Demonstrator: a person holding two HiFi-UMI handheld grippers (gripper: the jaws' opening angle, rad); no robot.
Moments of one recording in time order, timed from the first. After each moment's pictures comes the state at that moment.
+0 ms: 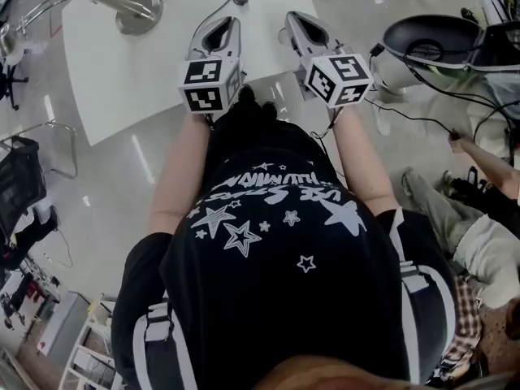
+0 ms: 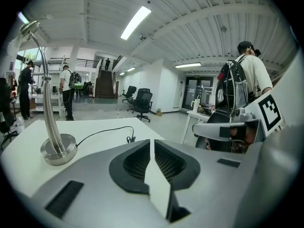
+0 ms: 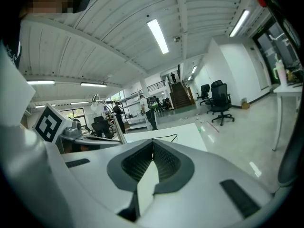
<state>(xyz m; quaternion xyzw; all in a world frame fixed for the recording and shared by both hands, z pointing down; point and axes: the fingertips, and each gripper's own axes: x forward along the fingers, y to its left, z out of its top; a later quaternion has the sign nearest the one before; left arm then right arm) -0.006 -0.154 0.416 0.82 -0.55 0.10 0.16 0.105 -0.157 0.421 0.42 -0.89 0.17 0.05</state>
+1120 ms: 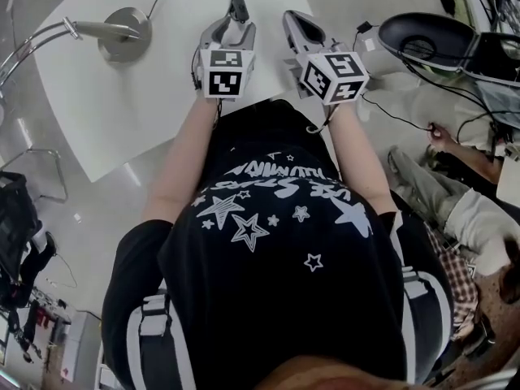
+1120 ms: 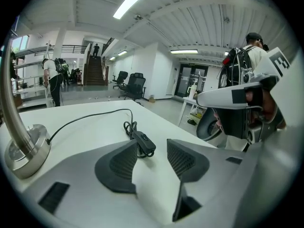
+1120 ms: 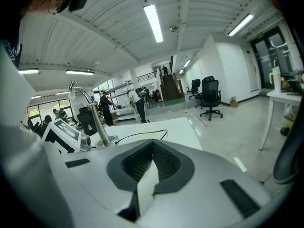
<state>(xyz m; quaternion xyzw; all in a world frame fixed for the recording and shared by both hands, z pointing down) 0.000 -0.236 0.508 0.84 -0.48 0.16 0.20 0.083 -0.226 0.449 0.48 -0.85 0.19 0.11</state>
